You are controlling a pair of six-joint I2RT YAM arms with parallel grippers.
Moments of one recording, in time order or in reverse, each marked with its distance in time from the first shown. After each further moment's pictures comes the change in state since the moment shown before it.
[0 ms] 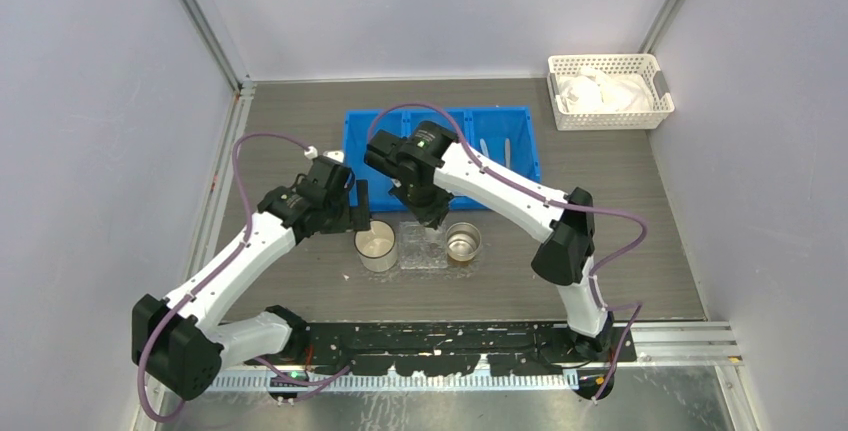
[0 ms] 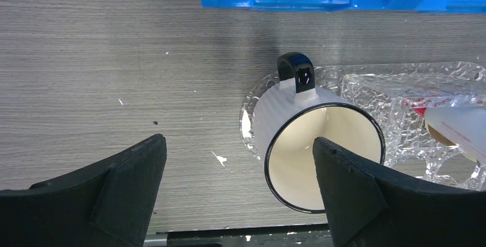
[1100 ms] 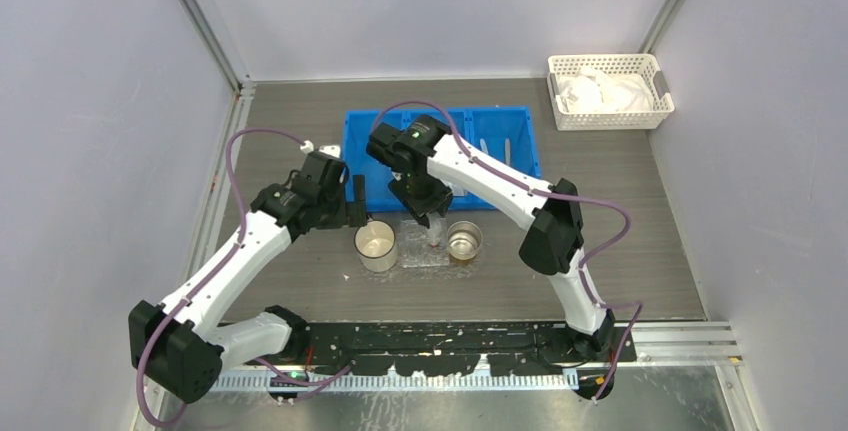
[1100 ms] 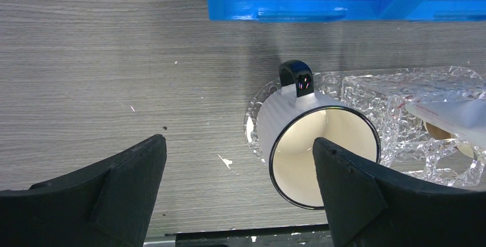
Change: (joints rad) left arm 0.029 -0.014 0.039 -0.016 0.008 0.045; right arm -0.067 0.099 0.029 0.030 -0.035 -0.031
